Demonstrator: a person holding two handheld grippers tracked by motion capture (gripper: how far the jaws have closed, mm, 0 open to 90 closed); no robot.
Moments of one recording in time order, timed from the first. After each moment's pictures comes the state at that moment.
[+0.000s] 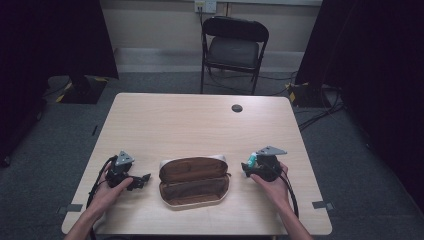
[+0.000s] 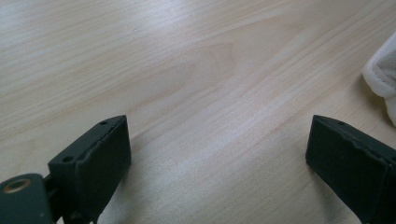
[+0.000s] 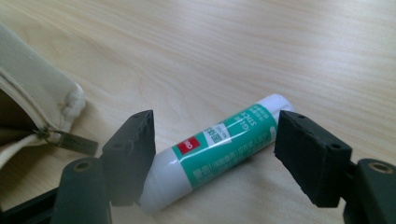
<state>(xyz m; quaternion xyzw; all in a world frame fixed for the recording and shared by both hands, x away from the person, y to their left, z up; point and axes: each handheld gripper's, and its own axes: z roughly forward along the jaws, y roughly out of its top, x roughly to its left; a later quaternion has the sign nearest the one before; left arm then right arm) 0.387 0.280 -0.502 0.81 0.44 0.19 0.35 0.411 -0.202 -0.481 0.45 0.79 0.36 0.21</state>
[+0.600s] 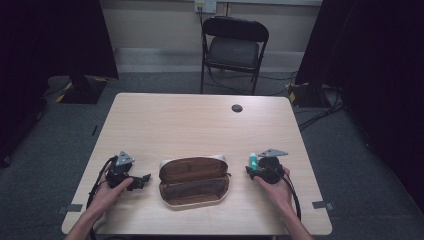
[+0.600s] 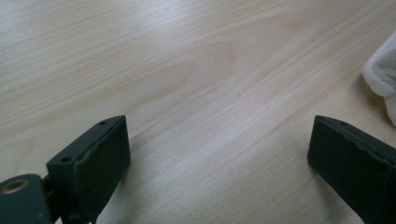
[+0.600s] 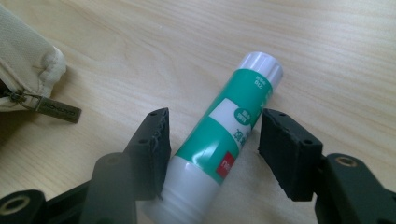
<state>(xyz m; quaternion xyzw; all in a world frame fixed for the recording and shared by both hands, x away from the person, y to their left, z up) 0.386 0.279 -0.502 0.81 0.43 0.19 0.34 0.409 -0.212 -0.489 0.47 0.80 0.33 0.19</state>
